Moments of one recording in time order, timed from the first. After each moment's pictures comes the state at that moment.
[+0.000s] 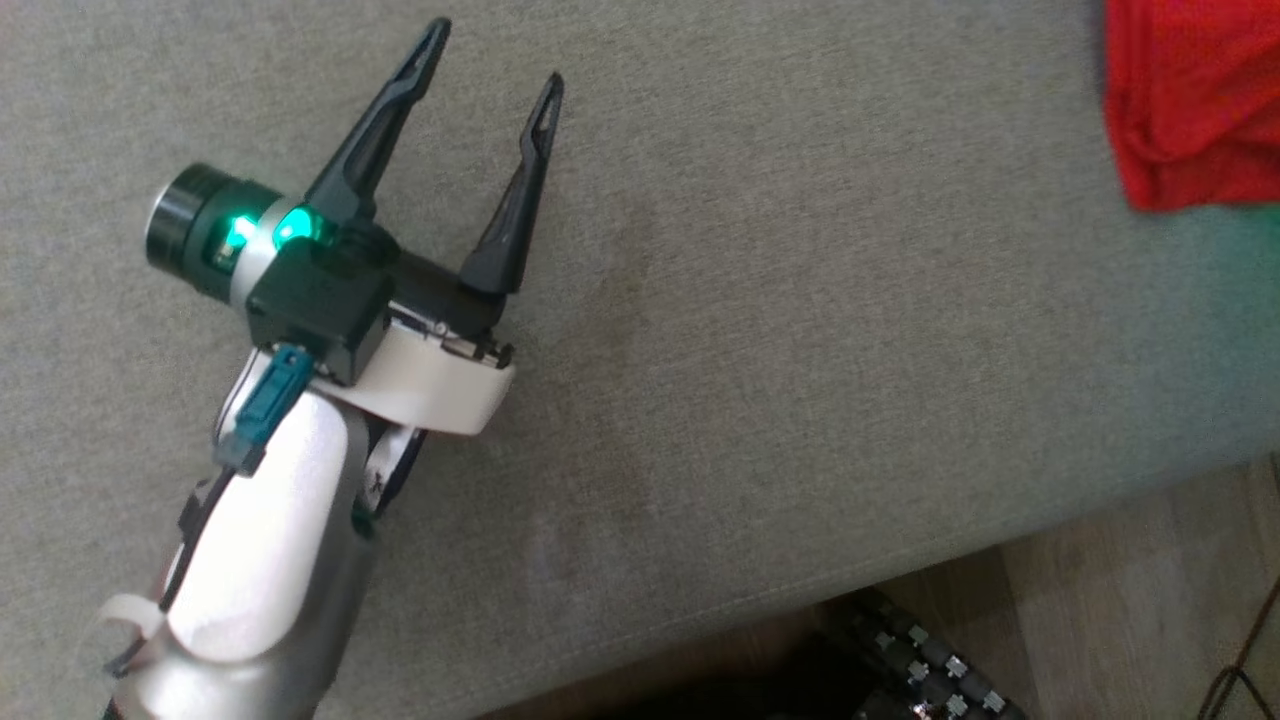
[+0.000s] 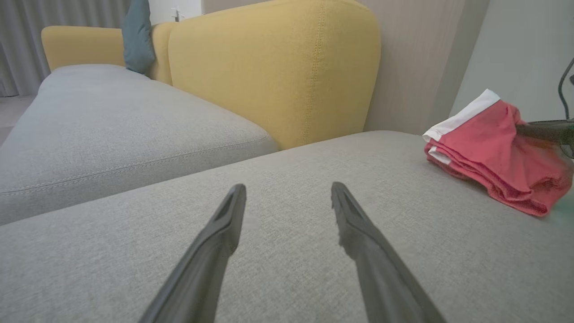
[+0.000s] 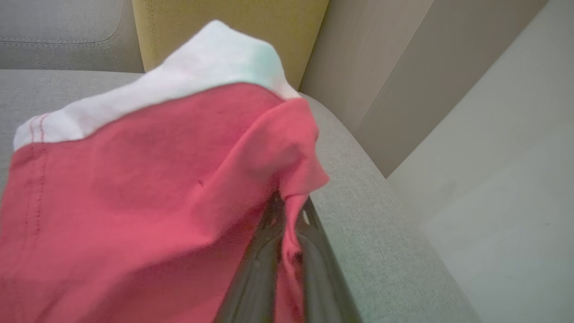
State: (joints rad) left arm -0.48 0.16 -0.38 -0.05 -0.04 -0.05 -0.19; right arm -0.75 -0.36 -0.20 0.58 0.11 0.13 0.05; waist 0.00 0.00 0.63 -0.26
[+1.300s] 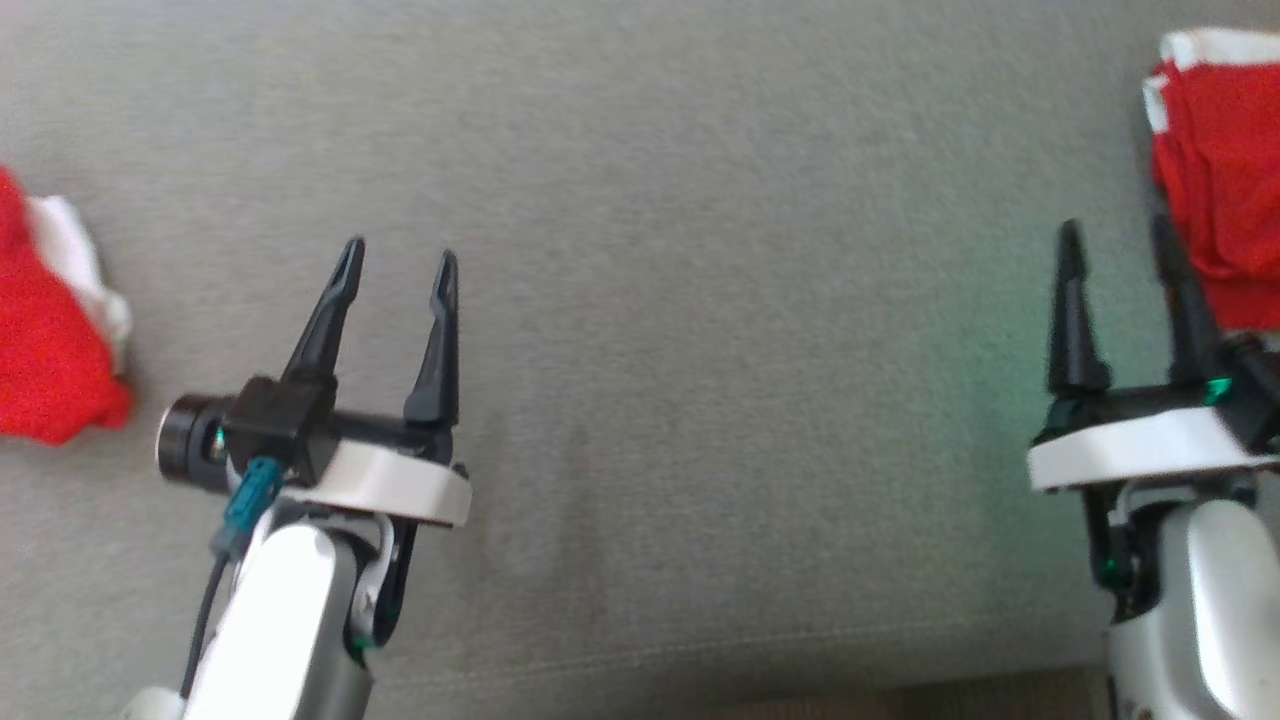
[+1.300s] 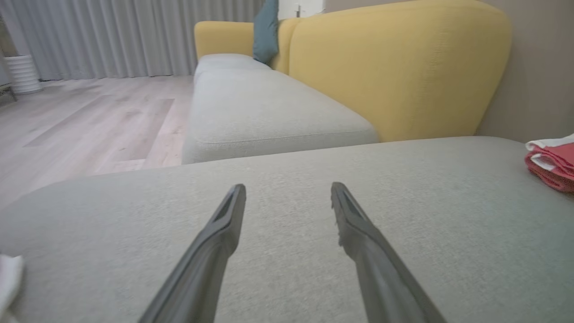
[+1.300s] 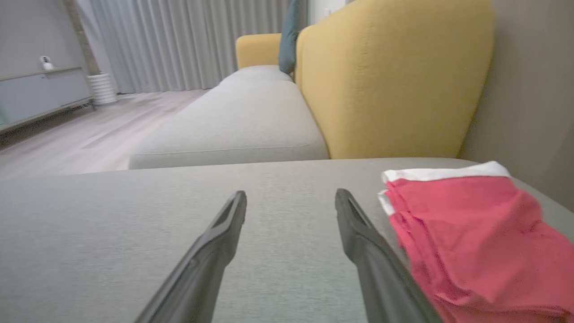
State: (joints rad) left arm -0.25 0.14 -0.30 0.09 -0.15 0.08 -0.25; right arm -0.21 -0.05 -0.09 0.09 0.08 0.13 -0.11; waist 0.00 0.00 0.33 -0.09
